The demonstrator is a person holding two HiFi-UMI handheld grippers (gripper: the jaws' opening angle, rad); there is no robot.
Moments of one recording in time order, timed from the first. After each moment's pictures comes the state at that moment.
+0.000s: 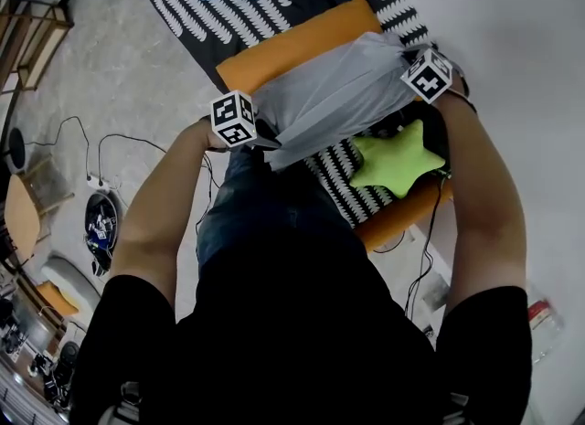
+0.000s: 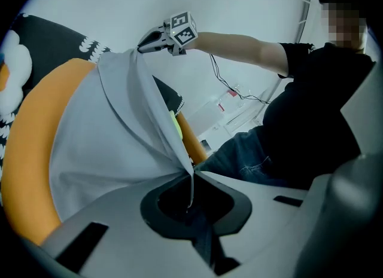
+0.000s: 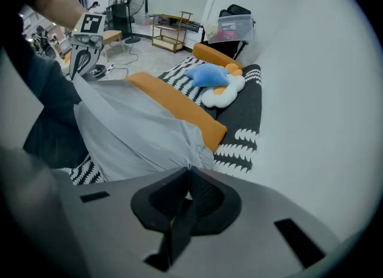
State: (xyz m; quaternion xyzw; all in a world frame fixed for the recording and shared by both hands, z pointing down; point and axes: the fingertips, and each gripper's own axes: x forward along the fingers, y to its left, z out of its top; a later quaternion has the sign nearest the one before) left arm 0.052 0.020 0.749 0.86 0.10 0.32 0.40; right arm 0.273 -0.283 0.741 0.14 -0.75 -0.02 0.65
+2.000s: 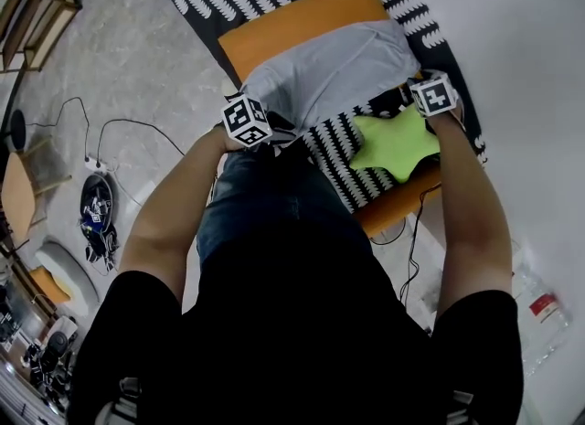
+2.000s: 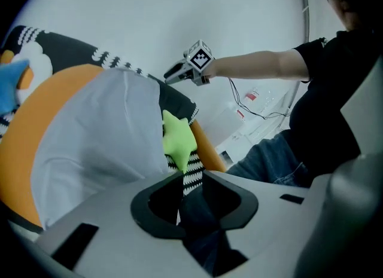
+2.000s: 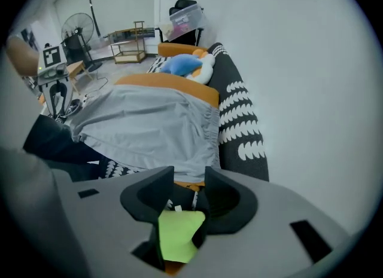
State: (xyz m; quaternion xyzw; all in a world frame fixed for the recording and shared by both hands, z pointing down) left arm 0.106 0.075 0.776 0.88 -0.03 0.30 0.38; right arm 0.364 -0.183 0.775 0.30 -0.74 0.12 0.60
